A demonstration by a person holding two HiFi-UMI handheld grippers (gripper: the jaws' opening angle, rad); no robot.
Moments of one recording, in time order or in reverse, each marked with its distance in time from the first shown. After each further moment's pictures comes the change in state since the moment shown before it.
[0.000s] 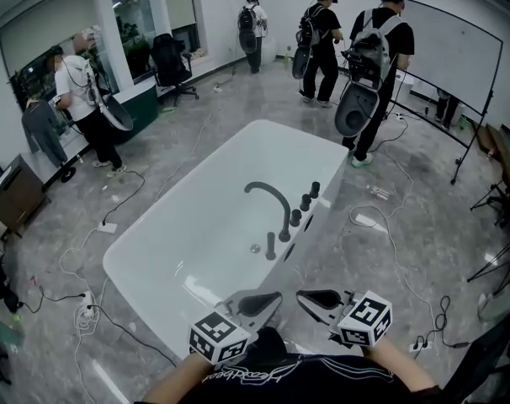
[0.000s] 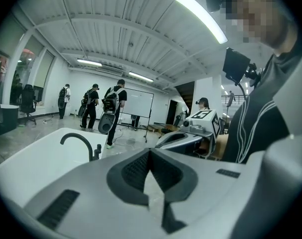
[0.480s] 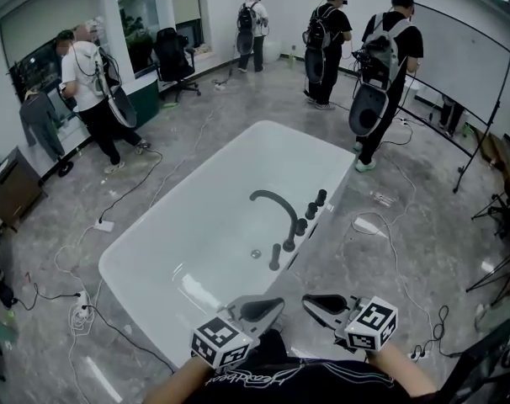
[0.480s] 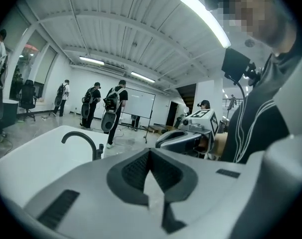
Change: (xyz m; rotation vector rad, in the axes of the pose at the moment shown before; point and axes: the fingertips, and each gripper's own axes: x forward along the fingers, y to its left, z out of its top) left arm 0.018 0.044 -0.001 -0.040 -0.008 -0.018; right arm 0.022 -0.040 0.007 0.029 0.023 0.005
